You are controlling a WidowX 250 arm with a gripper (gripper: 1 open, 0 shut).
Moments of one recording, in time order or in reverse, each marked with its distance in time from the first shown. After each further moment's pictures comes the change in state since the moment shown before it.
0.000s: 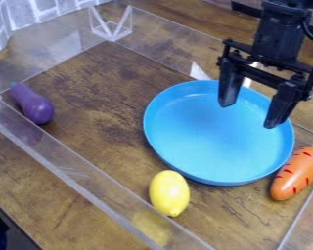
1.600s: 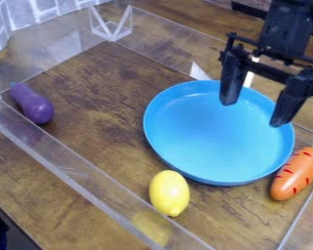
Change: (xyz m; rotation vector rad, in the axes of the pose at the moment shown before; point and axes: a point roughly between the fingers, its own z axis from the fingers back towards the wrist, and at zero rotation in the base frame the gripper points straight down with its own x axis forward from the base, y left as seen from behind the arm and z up) arm -0.014 -0.004 0.002 -0.013 0.097 0.017
